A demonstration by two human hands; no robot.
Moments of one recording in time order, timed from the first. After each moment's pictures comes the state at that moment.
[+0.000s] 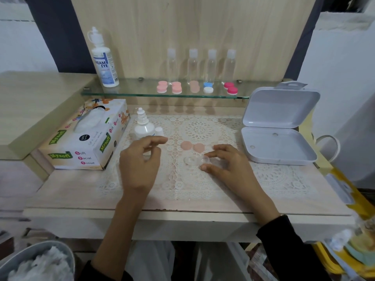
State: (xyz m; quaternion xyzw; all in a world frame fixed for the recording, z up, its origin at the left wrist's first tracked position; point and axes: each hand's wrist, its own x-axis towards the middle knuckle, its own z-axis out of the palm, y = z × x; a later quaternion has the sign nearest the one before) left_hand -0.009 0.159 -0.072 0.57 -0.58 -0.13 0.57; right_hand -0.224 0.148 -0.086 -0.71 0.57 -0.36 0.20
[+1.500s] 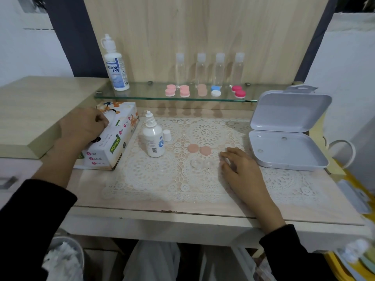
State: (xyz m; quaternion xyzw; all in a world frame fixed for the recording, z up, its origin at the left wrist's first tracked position) left_hand 0.134 0.086 -0.004 0.80 -0.58 0.04 0.17; right_hand -0.228 0.146 -0.094 -0.71 0.60 -0.34 0.14
